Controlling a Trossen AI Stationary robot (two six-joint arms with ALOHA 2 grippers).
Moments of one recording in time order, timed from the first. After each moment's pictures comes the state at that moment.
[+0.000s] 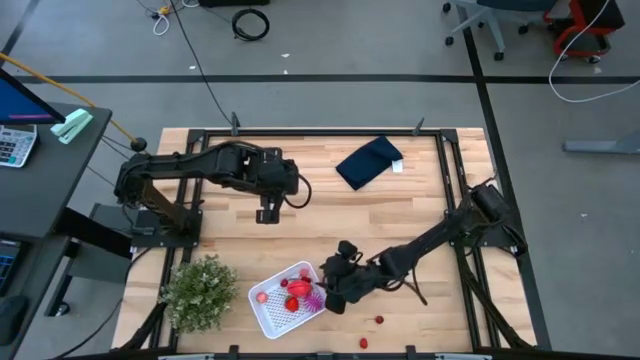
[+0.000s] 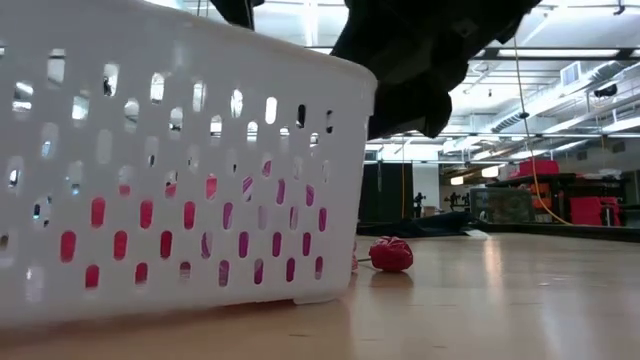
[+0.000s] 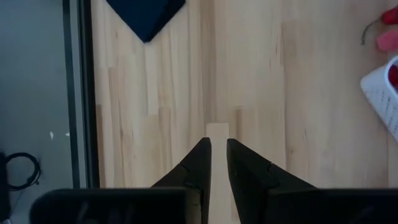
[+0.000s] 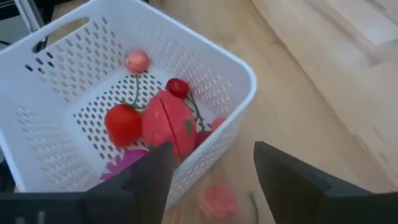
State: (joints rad) left arm -0.03 1.61 1.77 -1.33 -0.29 0.10; right arm 0.49 1.92 1.18 -0.03 0.46 0.64
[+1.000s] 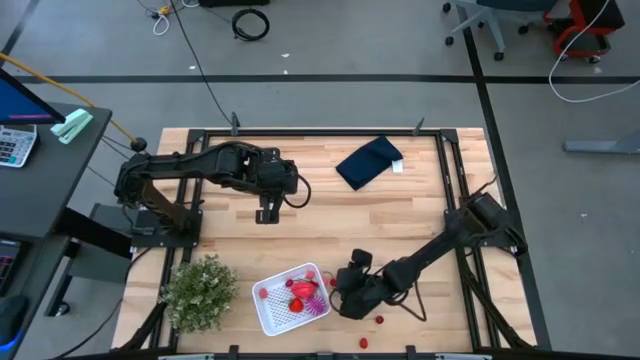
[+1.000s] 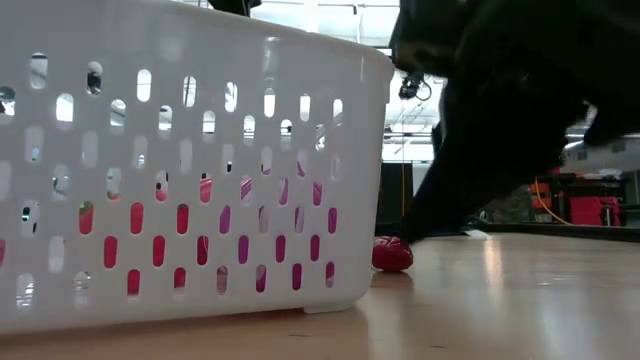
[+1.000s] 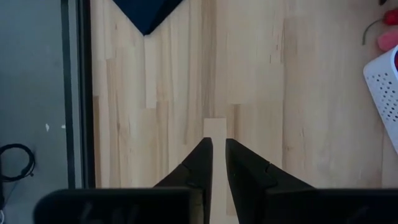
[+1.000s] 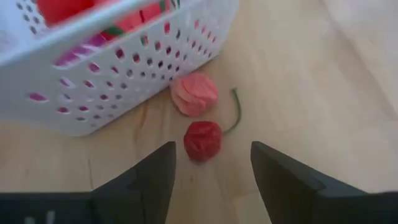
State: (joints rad) left arm -0.03 1.61 1.77 -1.35 -0.29 0.06; right arm 0.57 1.98 1.16 -0.23 0.50 0.72
